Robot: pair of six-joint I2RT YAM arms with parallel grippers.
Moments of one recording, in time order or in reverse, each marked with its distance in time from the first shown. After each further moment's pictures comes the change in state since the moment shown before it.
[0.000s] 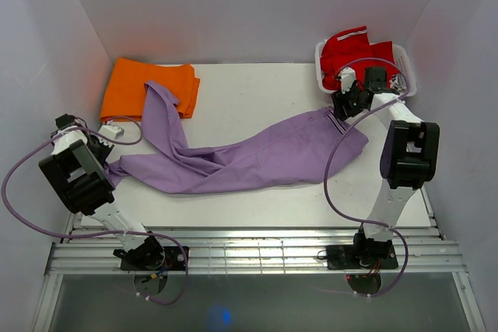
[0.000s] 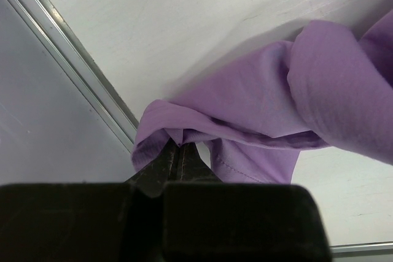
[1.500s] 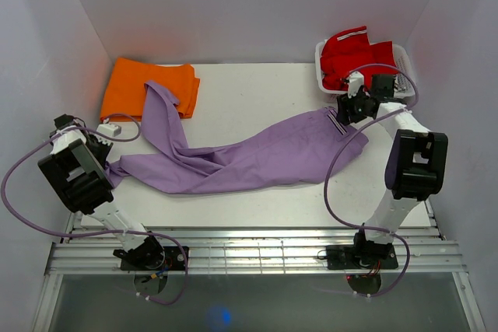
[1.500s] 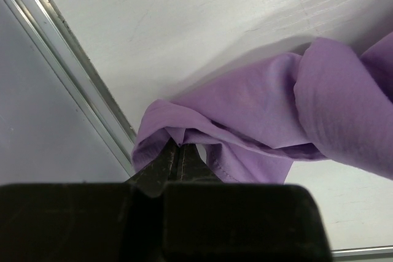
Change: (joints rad) left arm 0.008 0.011 0.013 -0.008 0.029 -0.095; right arm -0.034 -0.113 -0.147 0.072 -0.039 0.104
